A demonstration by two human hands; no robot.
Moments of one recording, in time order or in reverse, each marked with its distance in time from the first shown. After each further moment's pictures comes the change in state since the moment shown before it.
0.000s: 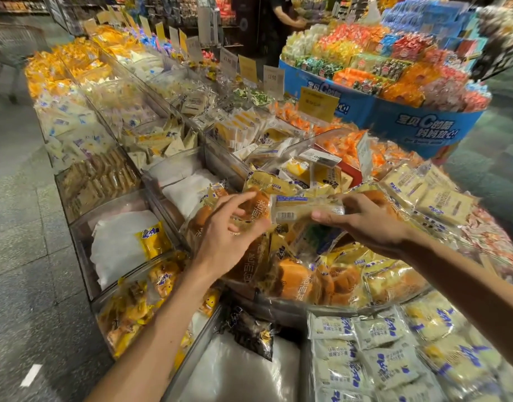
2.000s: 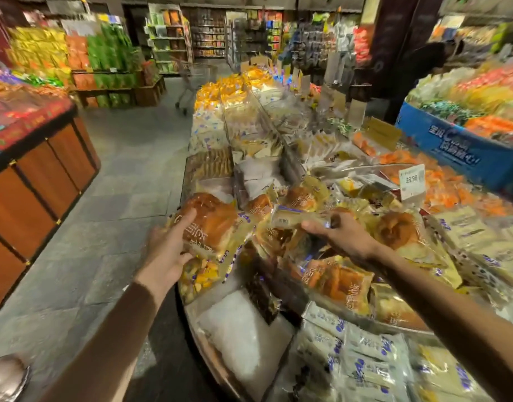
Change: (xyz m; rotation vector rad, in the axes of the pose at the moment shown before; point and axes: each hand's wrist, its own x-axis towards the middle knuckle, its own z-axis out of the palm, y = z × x) left_hand -0.172 0.064 -0.026 -0.596 0.927 -0.603; right_hand -0.038 0.020 0.012 -0.048 -0.302 -0.222
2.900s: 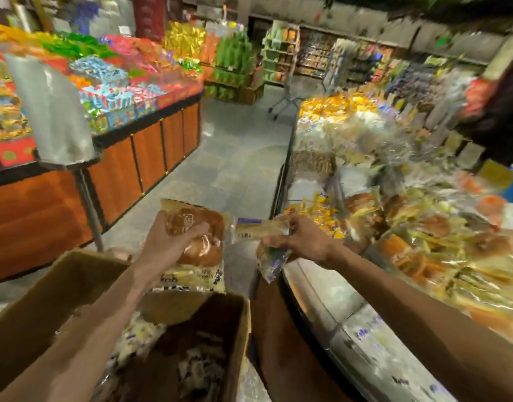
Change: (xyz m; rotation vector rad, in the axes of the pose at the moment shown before) left_hand -0.249 0.007 -0.351 0.336 0.185 0.331; right_hand -0.166 -0.115 0.328 -0.279 -0.462 -0.174
